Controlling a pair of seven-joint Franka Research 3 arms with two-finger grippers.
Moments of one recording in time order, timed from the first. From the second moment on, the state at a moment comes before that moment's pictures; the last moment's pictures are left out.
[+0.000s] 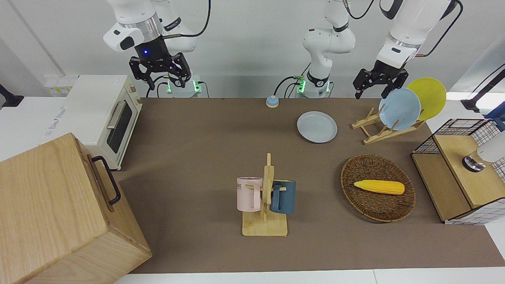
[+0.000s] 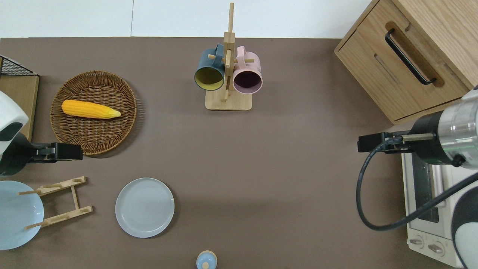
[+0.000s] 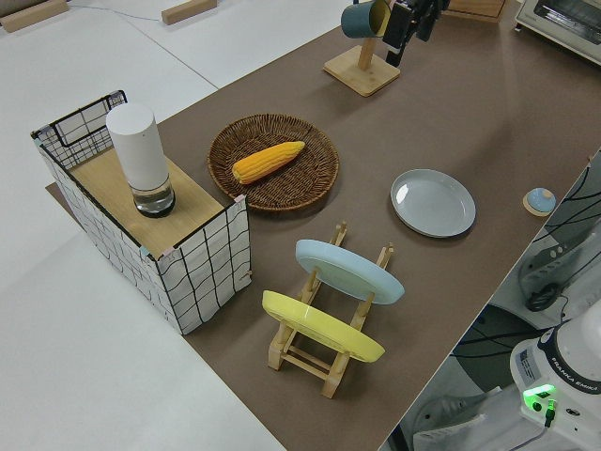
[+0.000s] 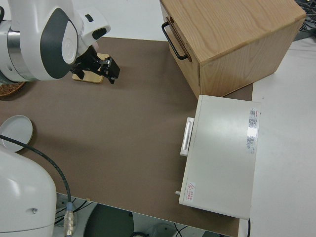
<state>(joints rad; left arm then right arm) -0.18 -0.15 0.12 -1.75 -0.02 1.63 -0.08 -0.21 -0.06 0.37 -1.54 0.10 1.52 0.18</state>
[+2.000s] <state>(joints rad) -0.14 -0.27 0.14 -2.49 -0.07 2.07 -0.13 -0.21 -0.06 0.37 -1.54 0.10 1.52 0.18</state>
